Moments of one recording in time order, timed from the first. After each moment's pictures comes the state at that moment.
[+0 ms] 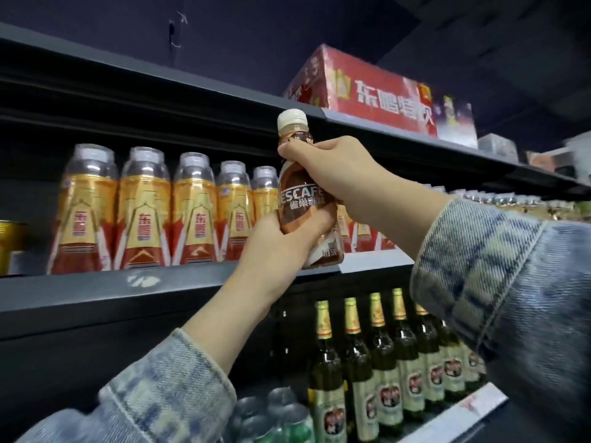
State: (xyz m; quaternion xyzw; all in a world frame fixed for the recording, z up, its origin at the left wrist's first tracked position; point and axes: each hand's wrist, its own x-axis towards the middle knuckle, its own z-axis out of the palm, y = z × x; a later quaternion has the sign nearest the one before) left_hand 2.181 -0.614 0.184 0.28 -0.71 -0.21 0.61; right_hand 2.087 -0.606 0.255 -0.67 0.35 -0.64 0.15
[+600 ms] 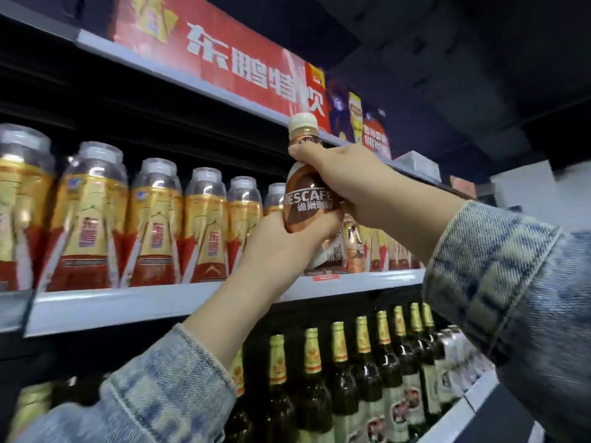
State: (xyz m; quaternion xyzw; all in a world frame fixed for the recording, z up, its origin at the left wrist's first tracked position) left_hand 1.867 -0.799 0.201 0.24 -0.74 -0.22 0.59; right_hand 1.771 -0.775 0.266 -0.65 0.38 -0.64 0.15
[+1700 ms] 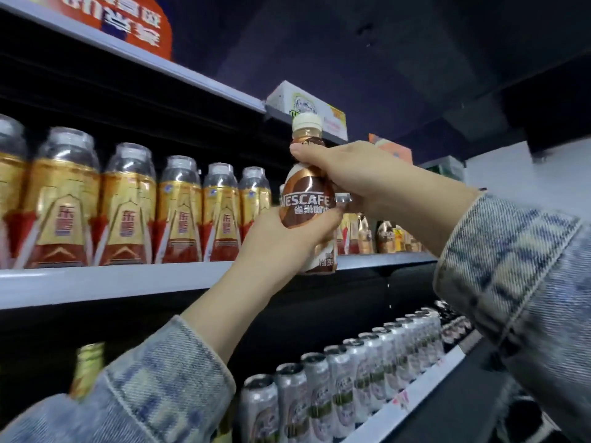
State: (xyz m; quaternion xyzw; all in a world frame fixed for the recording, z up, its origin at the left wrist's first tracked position) left_hand 1.296 -1.055 0.181 0.26 -0.73 -0.23 0.59; right_hand 1.188 -1.038 0.250 -0.66 0.43 -0.60 0.13
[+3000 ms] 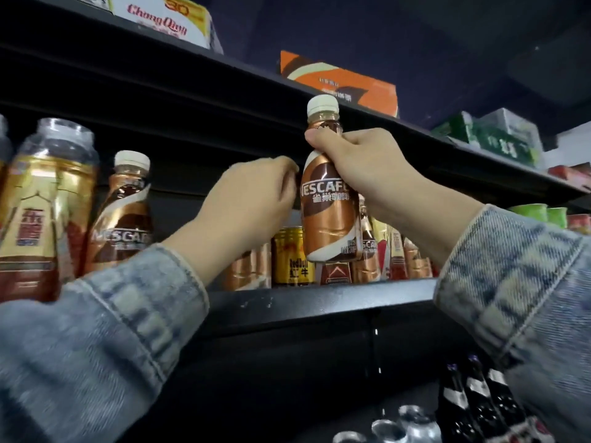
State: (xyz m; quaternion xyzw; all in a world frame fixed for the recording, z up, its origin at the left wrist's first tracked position) left_hand 0.858 -1.432 0.264 0.43 -0.69 0.37 0.45; right_hand 0.727 -1.432 0.284 -0.67 0.26 -0.69 0.12
